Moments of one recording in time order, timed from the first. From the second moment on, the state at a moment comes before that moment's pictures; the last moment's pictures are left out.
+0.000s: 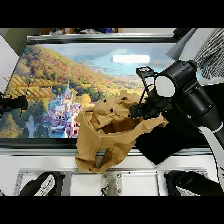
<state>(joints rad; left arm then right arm) 0.35 -1.04 1.05 1.67 -1.01 -1.45 0.63 -1.27 1.58 -1.59 1.78 1.99</state>
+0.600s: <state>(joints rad) 0.40 -1.49 1.08 2.04 -0.67 -1.44 0.63 -1.27 1.58 -1.59 1.78 1.99</state>
